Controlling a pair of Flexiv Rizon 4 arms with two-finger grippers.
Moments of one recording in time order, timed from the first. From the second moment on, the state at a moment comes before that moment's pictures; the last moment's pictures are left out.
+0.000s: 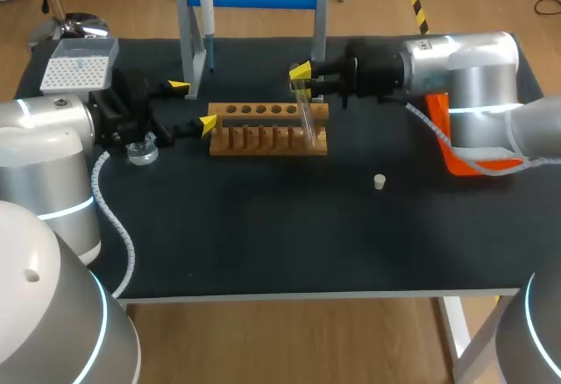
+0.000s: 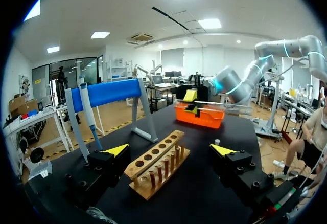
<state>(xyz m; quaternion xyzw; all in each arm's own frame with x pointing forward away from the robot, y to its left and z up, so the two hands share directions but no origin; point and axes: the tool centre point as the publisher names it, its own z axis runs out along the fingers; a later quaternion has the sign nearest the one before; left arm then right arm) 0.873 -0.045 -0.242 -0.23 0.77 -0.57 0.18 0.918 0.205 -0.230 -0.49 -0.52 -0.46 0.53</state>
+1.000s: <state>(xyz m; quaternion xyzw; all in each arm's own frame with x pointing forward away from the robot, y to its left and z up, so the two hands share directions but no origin) 0.873 -0.045 -0.242 -0.23 0.77 -0.57 0.18 0.916 0.201 -0.222 -0.47 -0.51 -0.50 0.52</state>
